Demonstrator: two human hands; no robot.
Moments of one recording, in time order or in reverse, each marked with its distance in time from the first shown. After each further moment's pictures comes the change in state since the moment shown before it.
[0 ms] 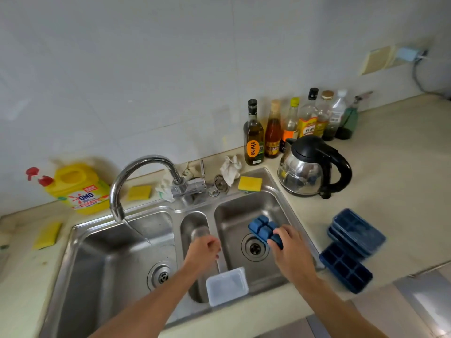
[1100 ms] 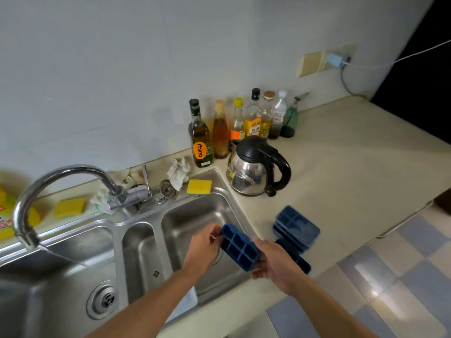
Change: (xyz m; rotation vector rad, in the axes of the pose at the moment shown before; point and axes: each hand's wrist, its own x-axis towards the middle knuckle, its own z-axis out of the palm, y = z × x) left_hand 0.021 0.084 0.106 -0.001 -0.080 0.296; right_hand -0.013 0.034 -0.083 1.083 -0.385 0.712
